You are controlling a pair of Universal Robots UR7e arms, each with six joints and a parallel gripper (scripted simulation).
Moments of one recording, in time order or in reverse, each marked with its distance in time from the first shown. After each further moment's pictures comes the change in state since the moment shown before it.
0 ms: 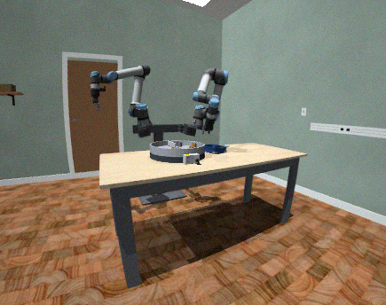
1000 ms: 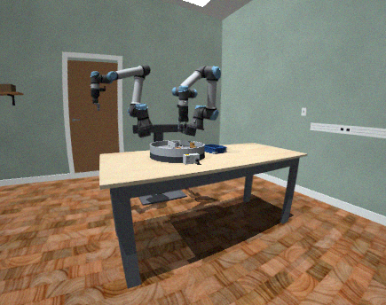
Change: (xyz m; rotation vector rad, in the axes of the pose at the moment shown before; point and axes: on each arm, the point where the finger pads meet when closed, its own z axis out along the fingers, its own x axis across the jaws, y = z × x) left arm -0.216 -0.026 -0.058 -0.459 -0.053 -0.107; right arm 0.000 0.000 0.000 0.000 0.000 0.000
